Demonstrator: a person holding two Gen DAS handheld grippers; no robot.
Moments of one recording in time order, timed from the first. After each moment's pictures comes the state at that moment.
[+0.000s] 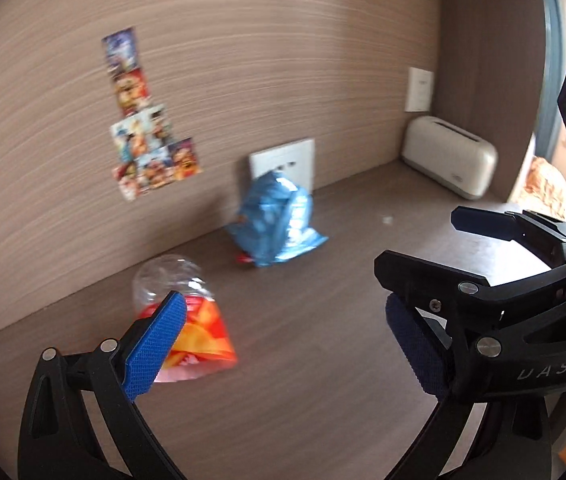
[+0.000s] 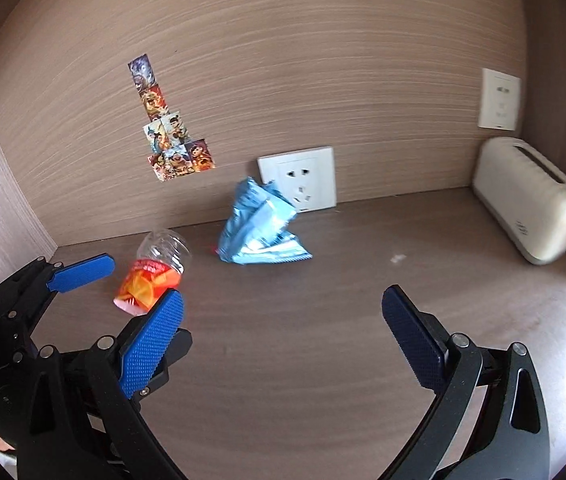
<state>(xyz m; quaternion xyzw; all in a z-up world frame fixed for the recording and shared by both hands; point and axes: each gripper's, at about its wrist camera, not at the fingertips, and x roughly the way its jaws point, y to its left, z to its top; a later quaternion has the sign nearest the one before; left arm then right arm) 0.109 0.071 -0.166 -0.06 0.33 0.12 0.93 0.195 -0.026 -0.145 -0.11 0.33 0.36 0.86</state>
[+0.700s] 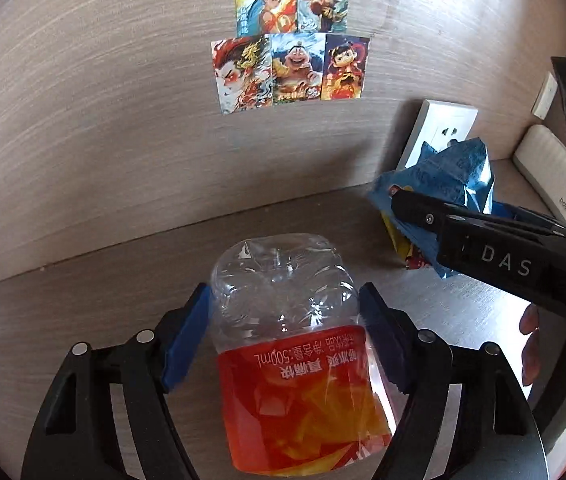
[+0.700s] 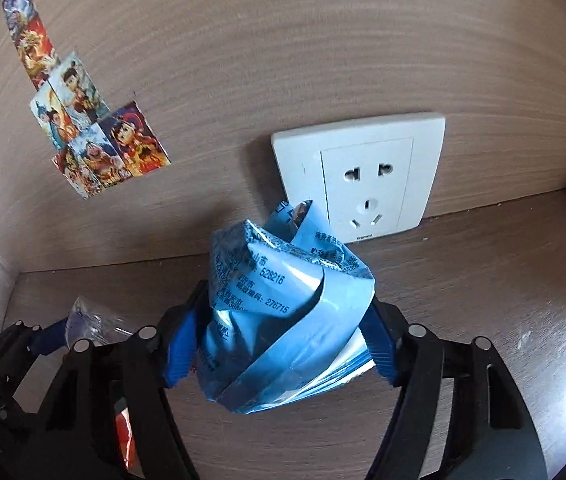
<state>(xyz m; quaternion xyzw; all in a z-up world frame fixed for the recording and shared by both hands) 0.144 0.183 -0.224 -0.14 0.41 0.19 0.88 0.285 0.093 -0.207 -0.11 0.41 0.35 0.84</state>
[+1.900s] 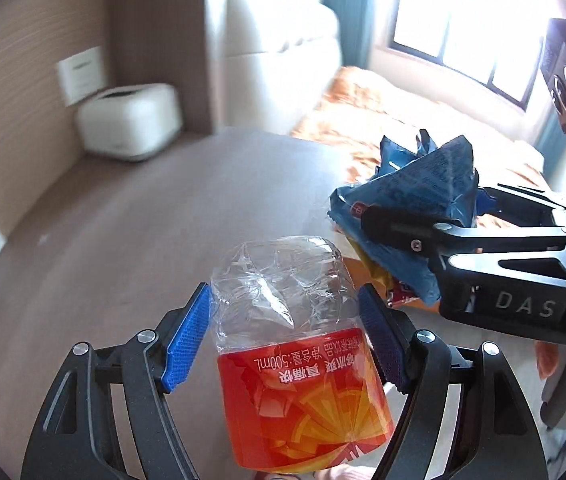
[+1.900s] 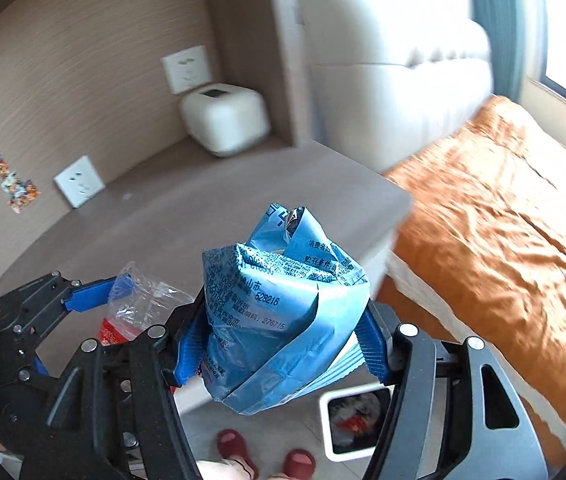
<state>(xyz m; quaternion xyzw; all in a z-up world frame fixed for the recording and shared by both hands) 0.108 -0.240 -0.166 0.06 0.38 -0.23 0.89 0.110 -0.320 -0.134 -0.01 0.37 0.05 0.93</state>
